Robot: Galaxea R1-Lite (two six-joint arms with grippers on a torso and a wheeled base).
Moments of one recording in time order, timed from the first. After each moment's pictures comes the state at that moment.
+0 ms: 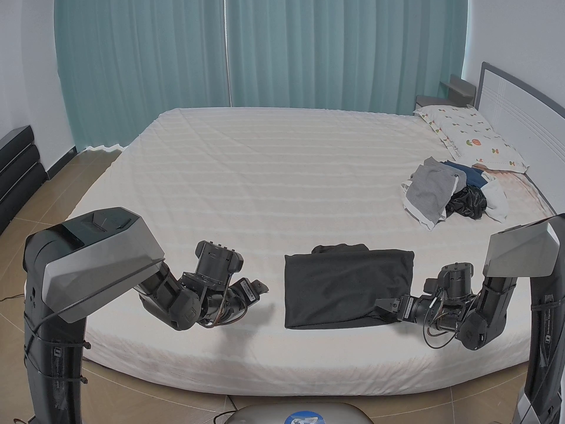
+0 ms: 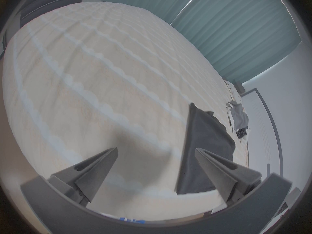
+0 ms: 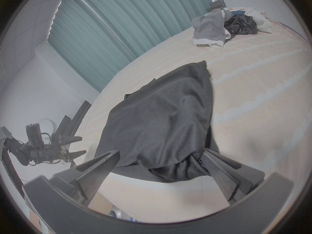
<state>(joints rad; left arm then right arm) -0.46 2.35 -1.04 -0.52 0.01 -0.92 0.20 2.39 -0.54 -1.26 0.24 0.48</state>
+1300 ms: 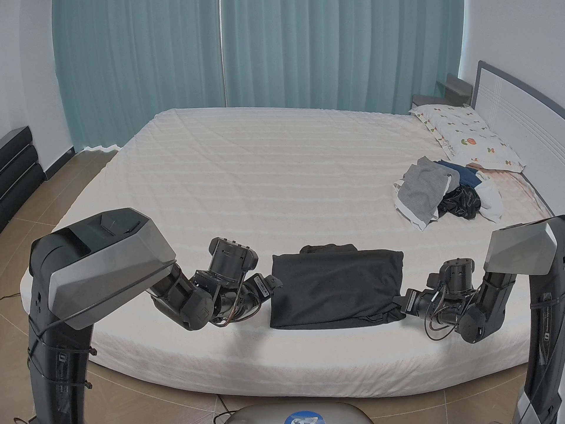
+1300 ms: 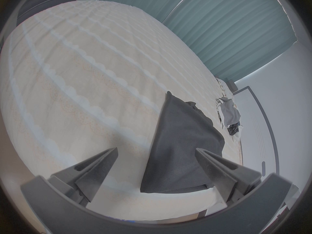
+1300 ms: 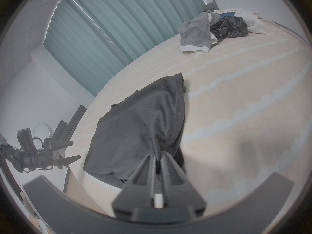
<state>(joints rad) -0.51 2.36 -1.10 -0.52 0.02 -0.95 0.16 2.41 -0.61 -1.22 0.23 0.48</state>
